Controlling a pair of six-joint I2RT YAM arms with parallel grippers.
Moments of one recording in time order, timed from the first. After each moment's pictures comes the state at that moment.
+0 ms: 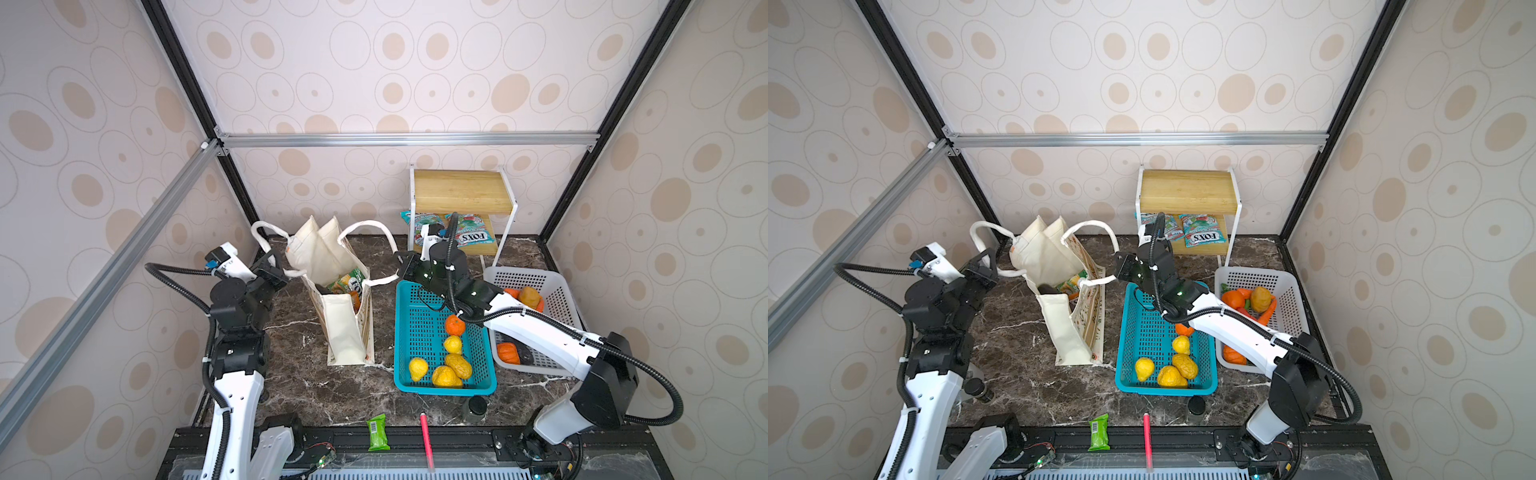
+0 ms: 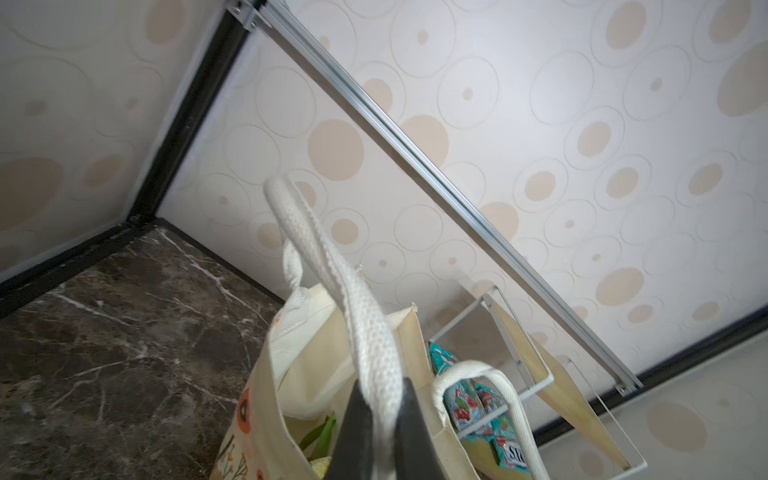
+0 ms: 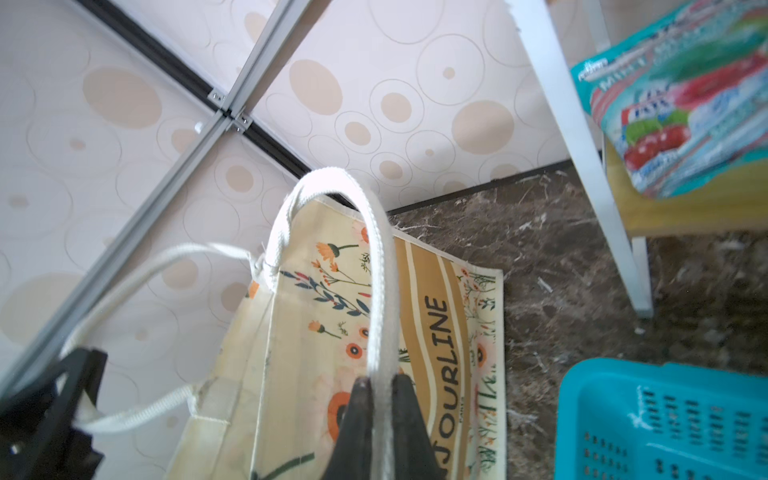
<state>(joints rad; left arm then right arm) 0.15 0.87 0.89 -0.02 0.24 -0.73 0.78 1.55 1.34 -0.03 0.10 0.69</state>
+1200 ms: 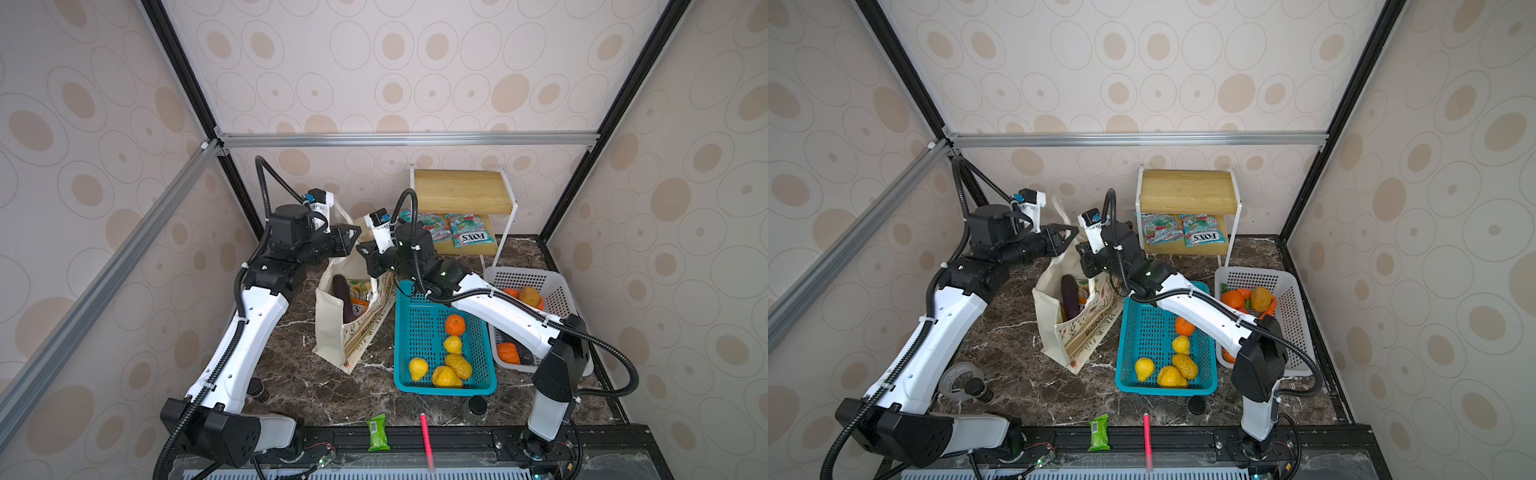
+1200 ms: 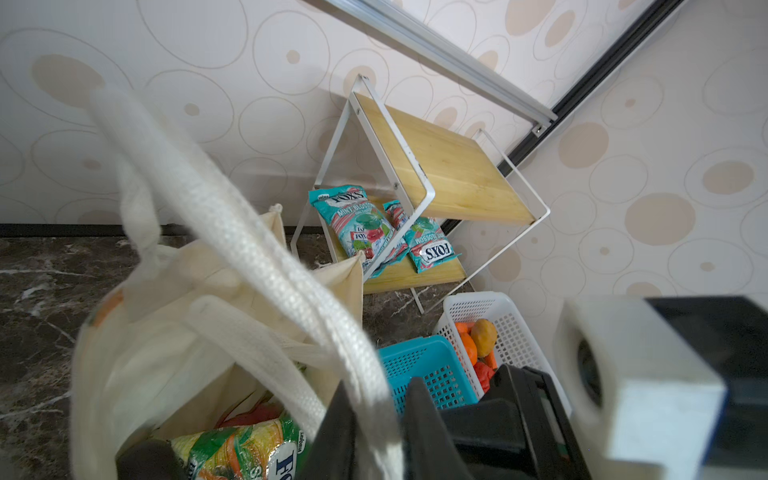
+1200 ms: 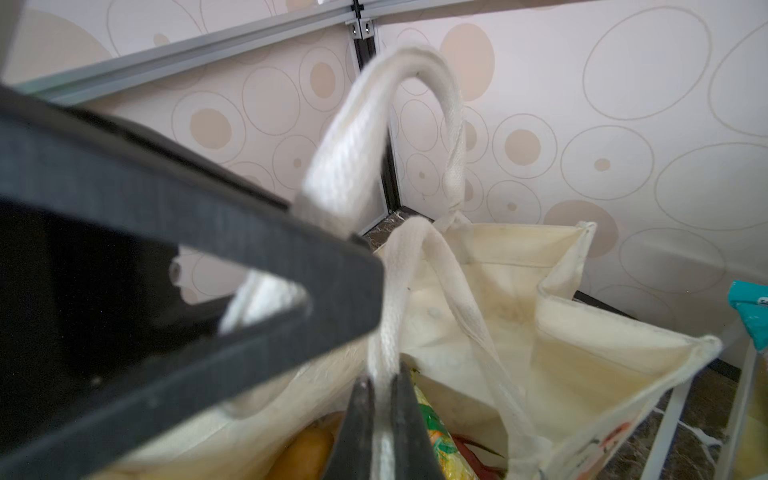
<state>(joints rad) -0.25 1.34 1.49 -0.49 0.41 -0.41 0.85 1.82 1.76 -0.16 -0.04 0.19</state>
